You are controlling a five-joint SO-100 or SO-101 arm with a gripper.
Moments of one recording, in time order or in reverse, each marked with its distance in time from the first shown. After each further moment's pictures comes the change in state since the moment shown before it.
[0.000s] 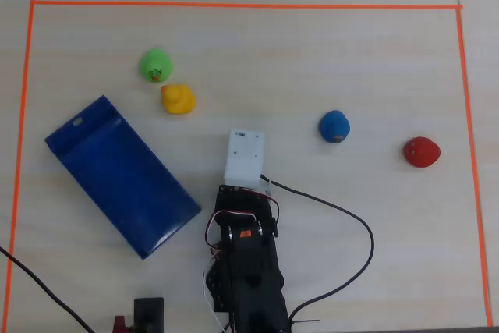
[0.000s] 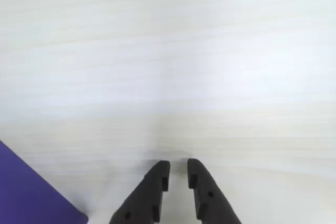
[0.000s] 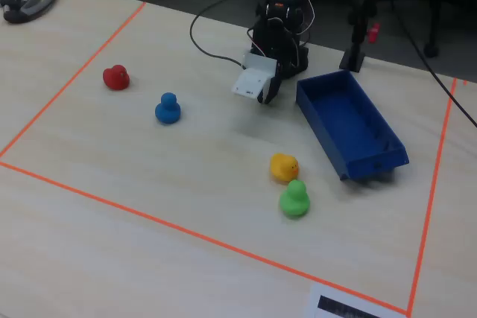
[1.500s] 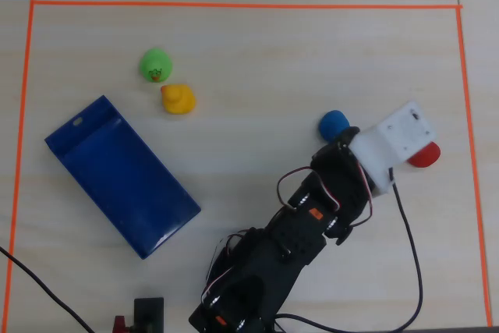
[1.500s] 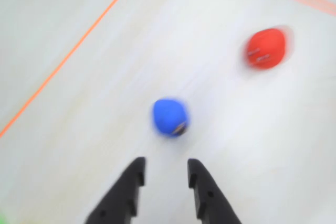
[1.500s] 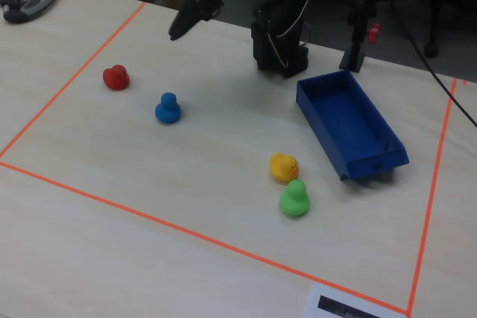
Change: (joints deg) arm 50.7 -45.4 -53.5 -19.5 -0.3
